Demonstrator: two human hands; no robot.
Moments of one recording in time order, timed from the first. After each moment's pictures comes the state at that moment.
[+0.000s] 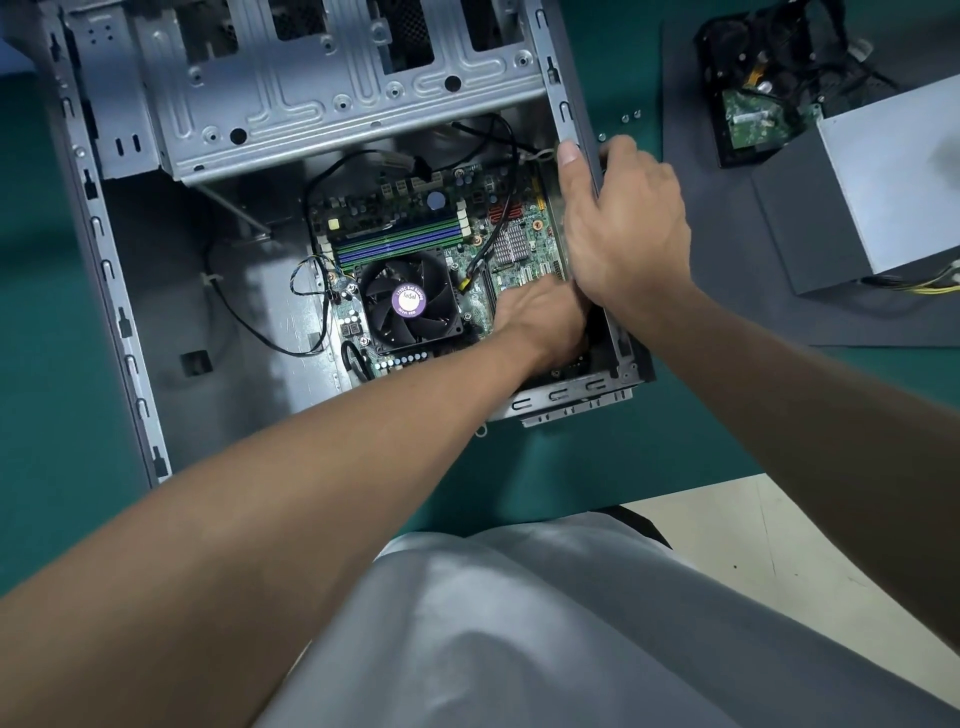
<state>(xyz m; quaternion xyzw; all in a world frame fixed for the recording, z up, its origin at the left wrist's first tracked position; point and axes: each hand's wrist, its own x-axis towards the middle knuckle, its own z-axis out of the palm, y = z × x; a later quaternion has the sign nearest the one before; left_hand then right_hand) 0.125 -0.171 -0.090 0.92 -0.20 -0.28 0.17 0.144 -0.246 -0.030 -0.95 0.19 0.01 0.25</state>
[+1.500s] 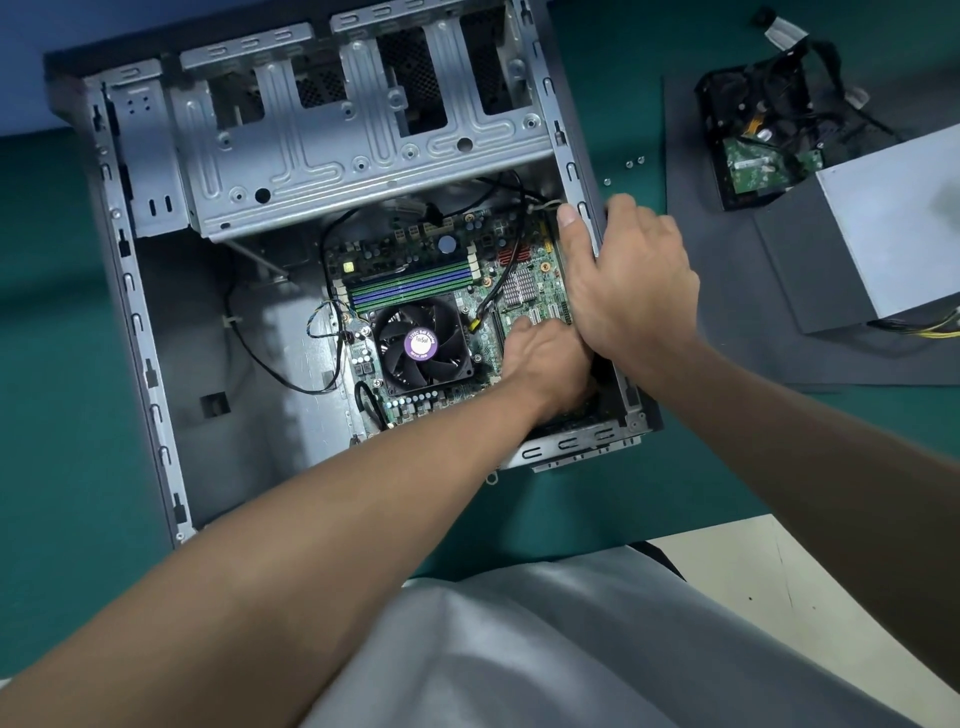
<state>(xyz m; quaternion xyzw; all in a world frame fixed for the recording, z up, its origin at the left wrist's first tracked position) 0.128 -0.171 -0.083 0.91 -0.21 -0.34 0.13 0.143 -0.244 -0.031 -0.97 0.17 -0.01 0.20</state>
